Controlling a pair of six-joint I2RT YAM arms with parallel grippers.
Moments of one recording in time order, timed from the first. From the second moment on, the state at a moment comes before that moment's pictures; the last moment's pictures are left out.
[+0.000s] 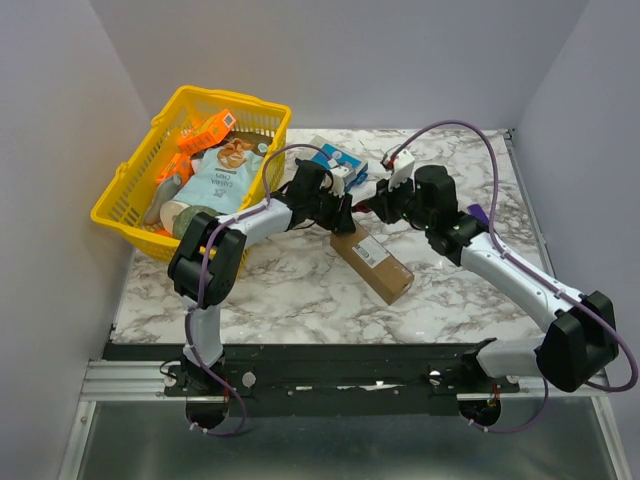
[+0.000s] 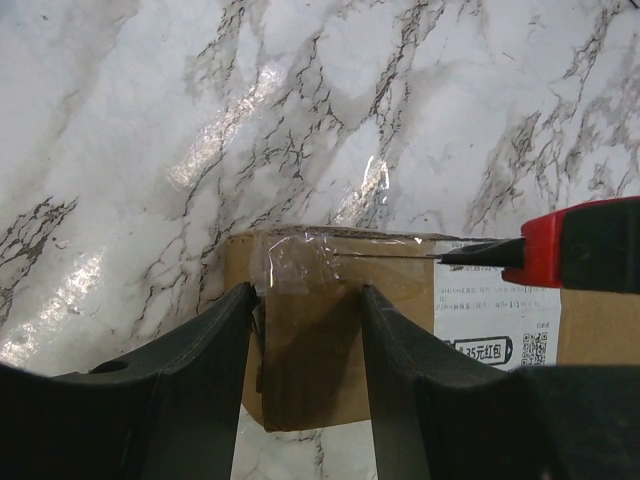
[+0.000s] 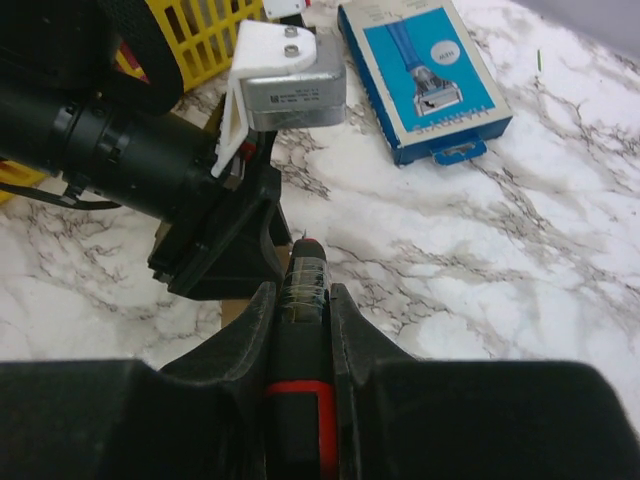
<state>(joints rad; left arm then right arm) -0.55 1.94 1.32 -0.10 0.50 -0.14 0.53 1.31 1.01 -0.07 -0.11 -0.05</state>
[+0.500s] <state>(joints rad) -0.54 1.95 1.32 -0.09 0.53 -0.14 0.57 1.39 1.04 -0.03 -0.07 -0.16</state>
